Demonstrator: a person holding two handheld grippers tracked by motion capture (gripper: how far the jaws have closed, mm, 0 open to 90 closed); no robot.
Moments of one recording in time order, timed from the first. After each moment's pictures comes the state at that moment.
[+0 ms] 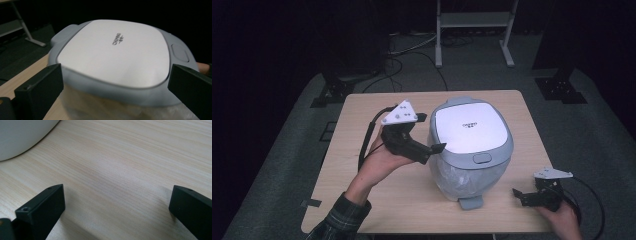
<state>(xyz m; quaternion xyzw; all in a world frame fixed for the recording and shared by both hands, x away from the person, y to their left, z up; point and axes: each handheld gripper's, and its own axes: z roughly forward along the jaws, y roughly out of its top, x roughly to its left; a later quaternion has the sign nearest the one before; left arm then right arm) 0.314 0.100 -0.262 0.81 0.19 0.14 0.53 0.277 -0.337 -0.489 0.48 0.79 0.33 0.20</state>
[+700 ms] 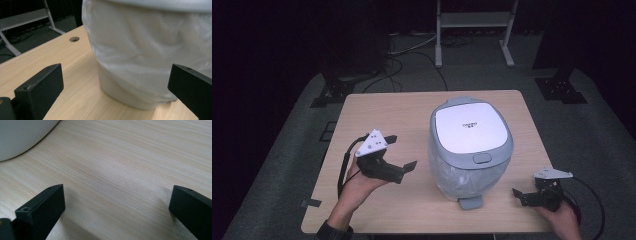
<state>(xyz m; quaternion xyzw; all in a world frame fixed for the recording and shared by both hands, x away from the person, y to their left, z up) 0.296 0.159 -0.336 0.80 0.25 0.18 0.52 0.277 -0.336 -0.489 0.48 0.79 0.33 0.20</state>
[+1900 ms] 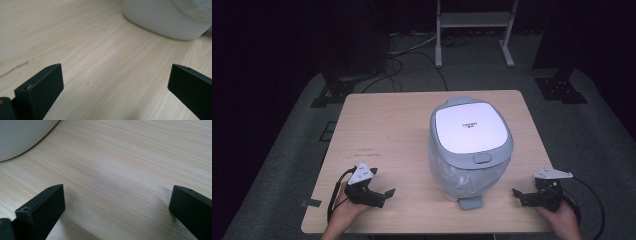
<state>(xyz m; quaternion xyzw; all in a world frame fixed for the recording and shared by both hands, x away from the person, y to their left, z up) 0.286 0.223 -0.456 0.82 0.33 0.15 0.44 0.276 -0.336 -0.489 0.49 0.79 0.33 0.20</state>
